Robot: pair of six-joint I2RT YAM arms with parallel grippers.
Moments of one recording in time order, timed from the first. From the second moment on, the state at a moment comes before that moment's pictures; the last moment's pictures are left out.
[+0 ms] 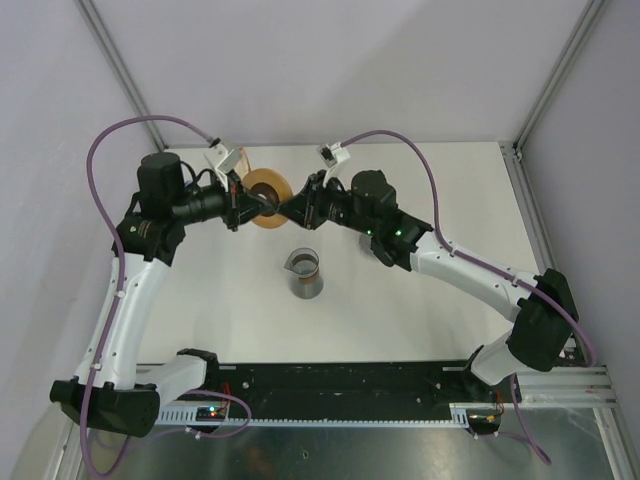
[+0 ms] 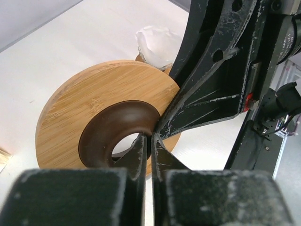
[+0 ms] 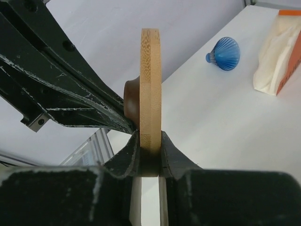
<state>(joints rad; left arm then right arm) -0.16 1.09 1.30 -0.61 0.84 0.10 0.87 1.52 1.31 0.21 -0.24 0.55</state>
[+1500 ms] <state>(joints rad) -0.12 1.17 1.33 -0.59 1.14 -0.55 1.31 1.43 0.82 1.01 0.60 -1.81</state>
